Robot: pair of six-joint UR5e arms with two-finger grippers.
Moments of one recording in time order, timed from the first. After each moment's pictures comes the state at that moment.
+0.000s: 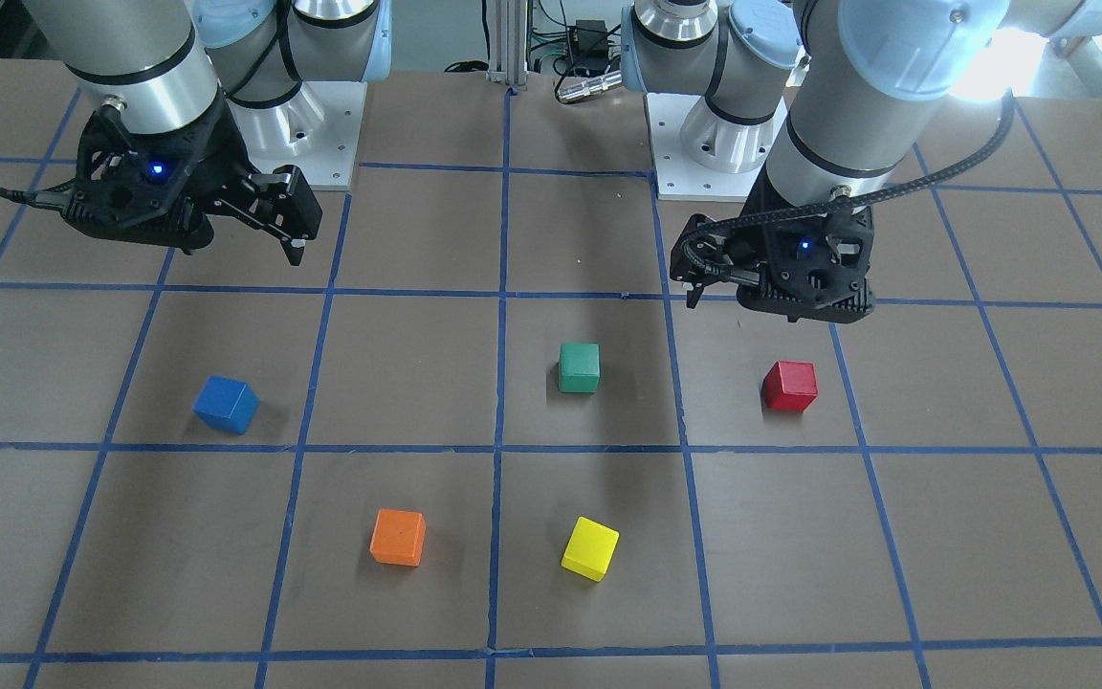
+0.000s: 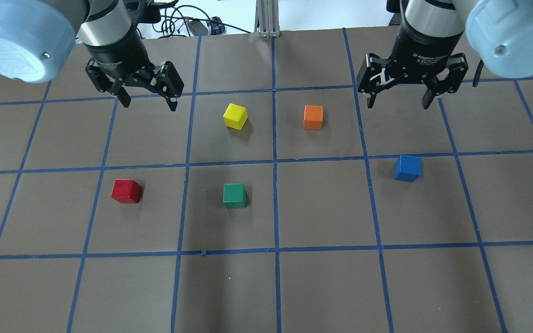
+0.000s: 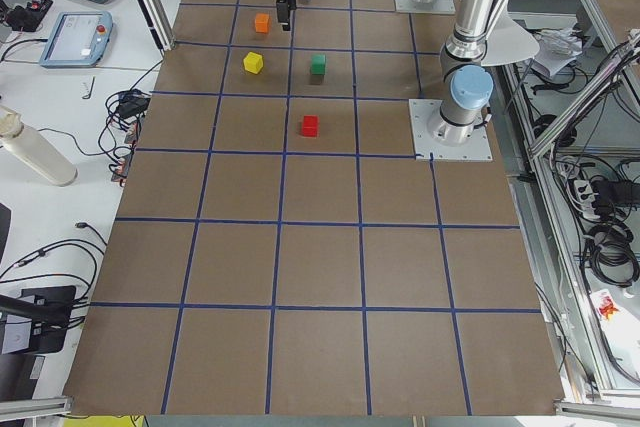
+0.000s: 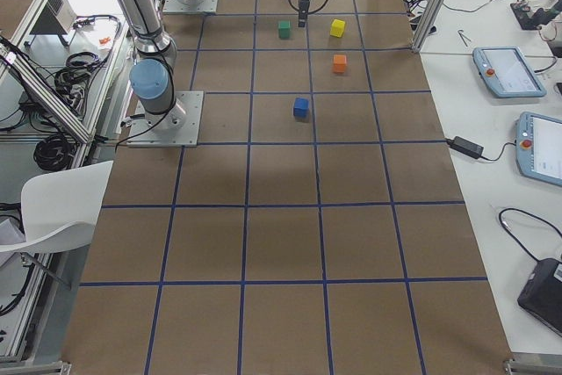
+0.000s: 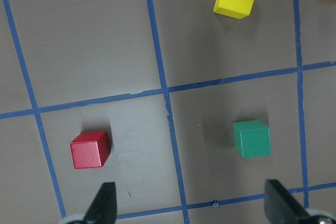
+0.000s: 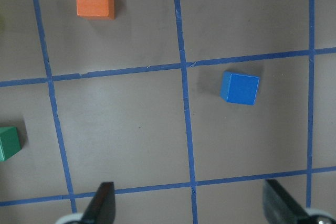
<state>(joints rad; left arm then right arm) -1.61 -1.71 -1.48 -1.57 1.57 0.10 1.62 -1.53 1.52 -1.54 -1.59 0.14</state>
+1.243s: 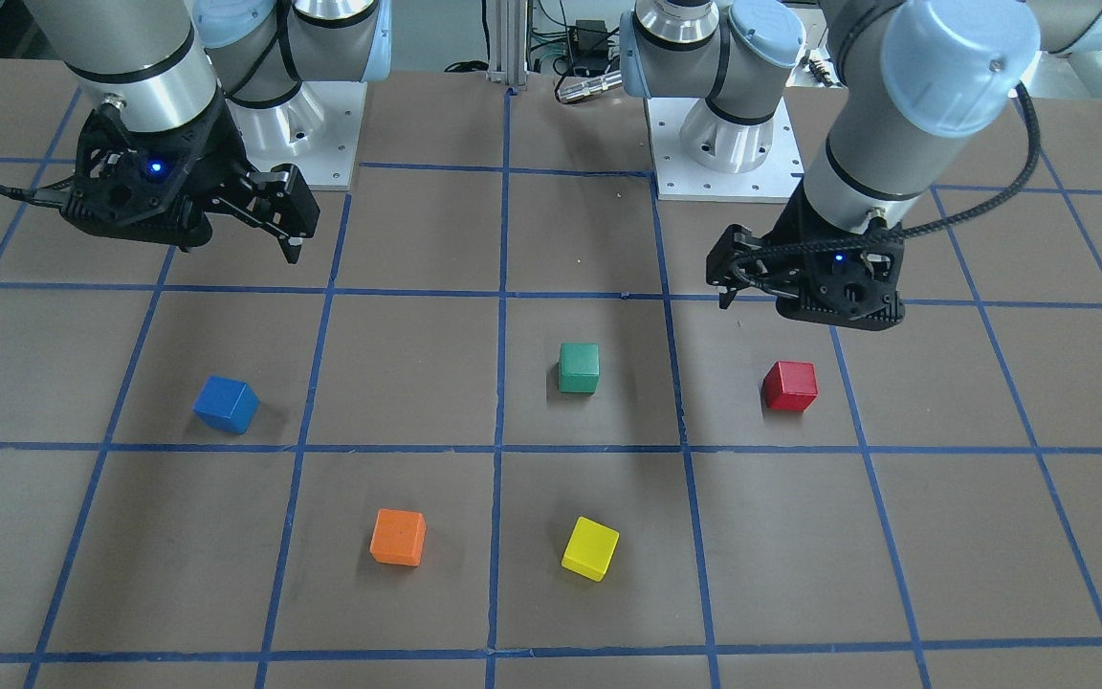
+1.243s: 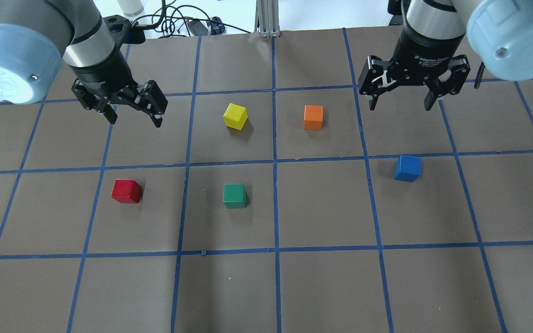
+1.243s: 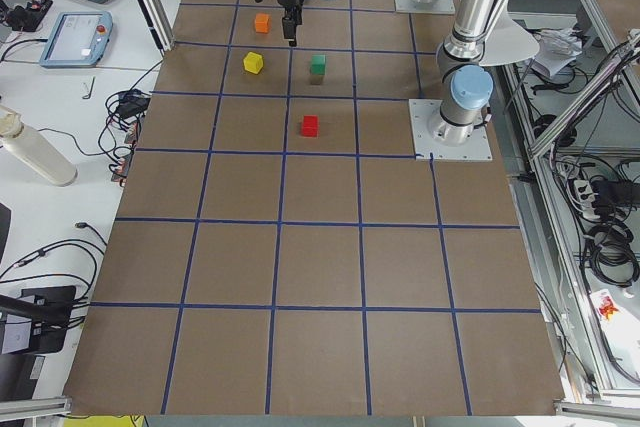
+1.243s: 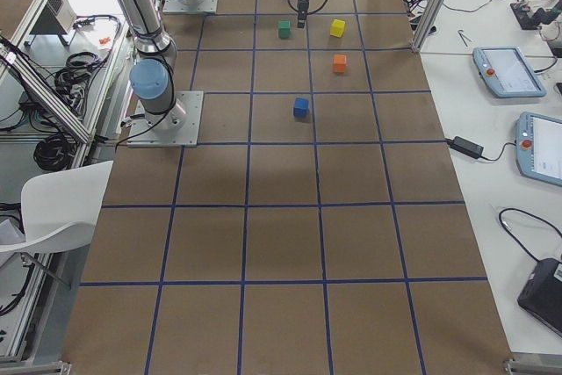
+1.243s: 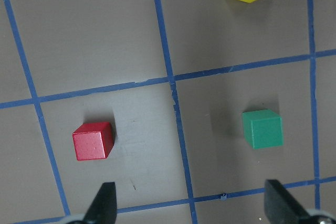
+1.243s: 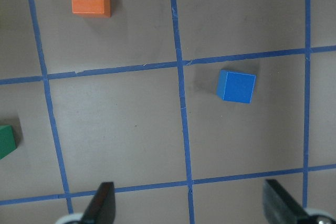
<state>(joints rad) -1.51 -1.67 -1.61 -1.54 1.58 0.21 1.62 -1.53 1.53 -1.54 -1.60 0.14</state>
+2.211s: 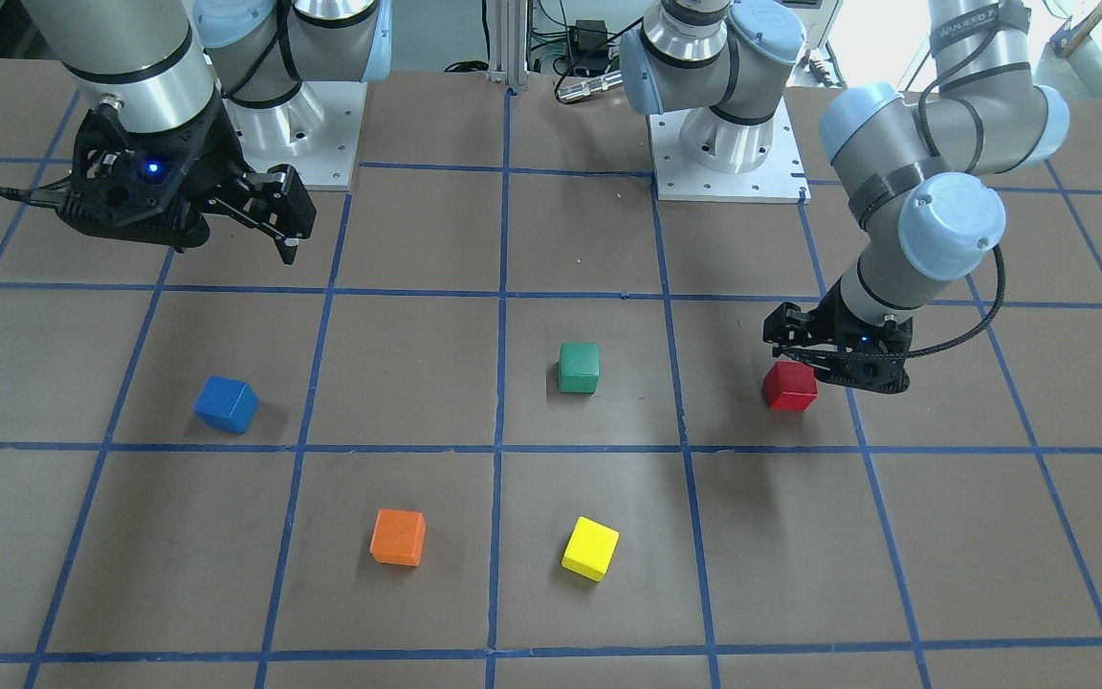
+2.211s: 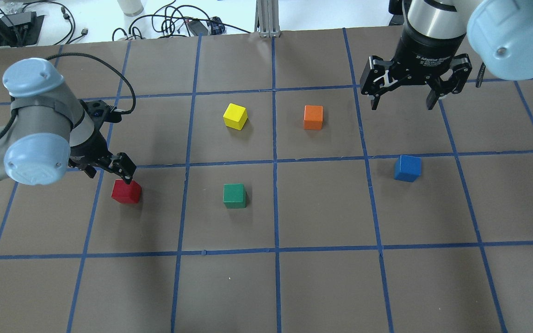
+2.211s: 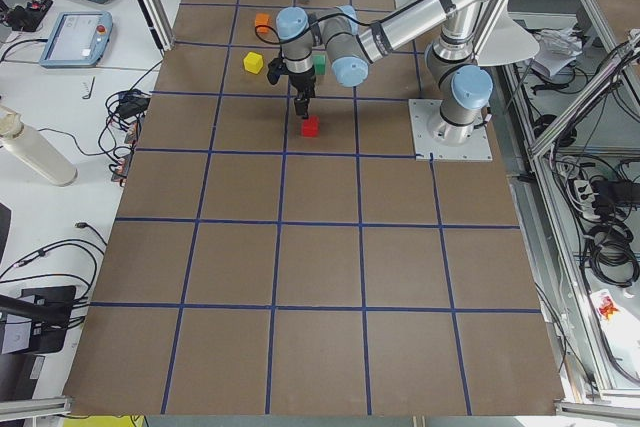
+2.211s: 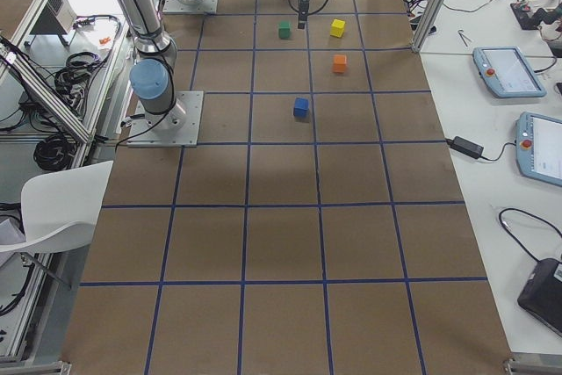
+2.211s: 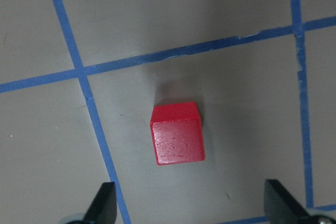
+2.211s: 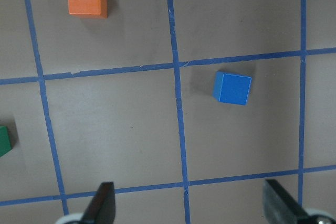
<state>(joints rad) -1.32 -1.72 -2.02 -1.09 1.66 0.45 1.62 -1.53 1.53 -1.54 -1.61 0.13</state>
